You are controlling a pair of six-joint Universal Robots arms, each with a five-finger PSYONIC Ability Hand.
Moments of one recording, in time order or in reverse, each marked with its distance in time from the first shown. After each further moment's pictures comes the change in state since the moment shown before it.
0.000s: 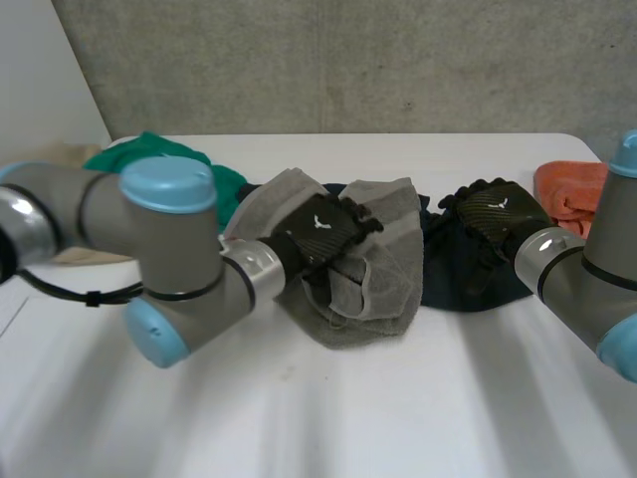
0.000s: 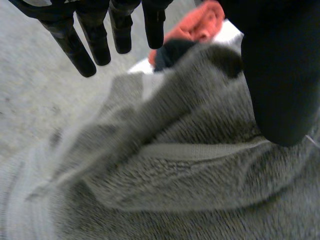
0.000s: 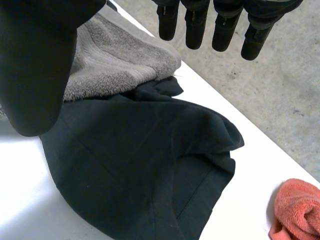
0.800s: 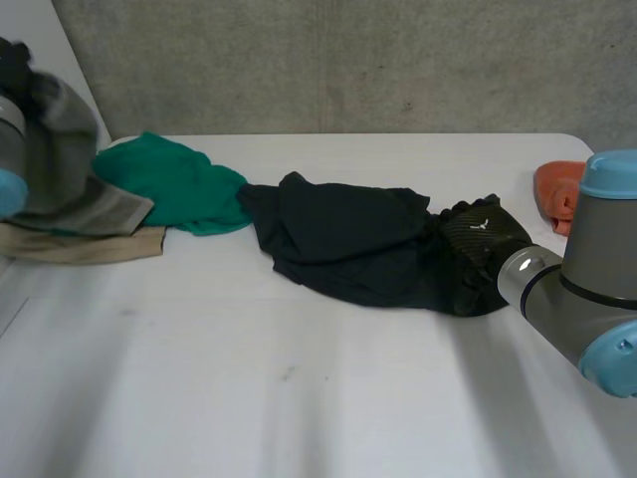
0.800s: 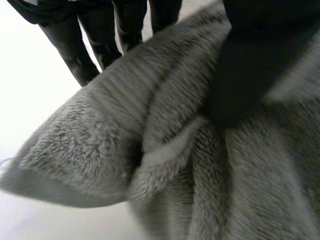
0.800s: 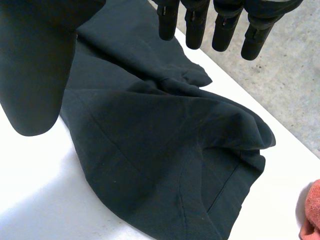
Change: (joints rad) left arm 0.590 -0.065 0.450 0.079 -0.462 -0.031; right arm 0.039 0.042 0.018 -0.002 0.002 -0.030; left_hand 0.671 0.731 0.722 0.730 0.694; right_hand 0.000 0.000 0.000 0.000 0.000
